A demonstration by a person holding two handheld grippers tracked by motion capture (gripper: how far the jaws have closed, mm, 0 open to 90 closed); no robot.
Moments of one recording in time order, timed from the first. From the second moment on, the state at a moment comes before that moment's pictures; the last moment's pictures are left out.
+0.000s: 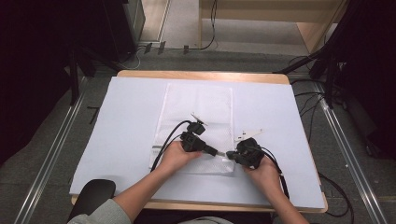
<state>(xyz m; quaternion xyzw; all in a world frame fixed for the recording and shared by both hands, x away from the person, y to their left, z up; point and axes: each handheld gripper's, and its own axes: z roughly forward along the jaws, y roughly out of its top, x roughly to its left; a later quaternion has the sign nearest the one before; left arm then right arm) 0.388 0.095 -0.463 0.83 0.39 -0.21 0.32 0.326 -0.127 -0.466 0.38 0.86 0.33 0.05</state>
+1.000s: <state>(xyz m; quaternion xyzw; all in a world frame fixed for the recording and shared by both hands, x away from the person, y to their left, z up) 0.391 0.126 -0.455 0.83 0.40 -0.22 0.31 0.325 -0.130 -0.468 0.38 0.86 0.35 0.05</state>
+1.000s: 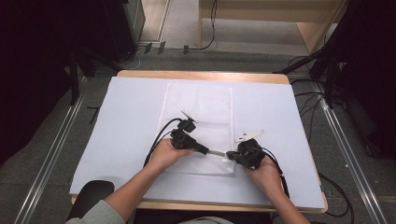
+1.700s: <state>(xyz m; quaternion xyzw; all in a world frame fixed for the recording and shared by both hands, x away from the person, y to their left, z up) 0.388 0.143 -0.444 0.84 0.40 -0.21 0.31 0.325 -0.131 -0.469 0.37 0.86 0.35 0.05</state>
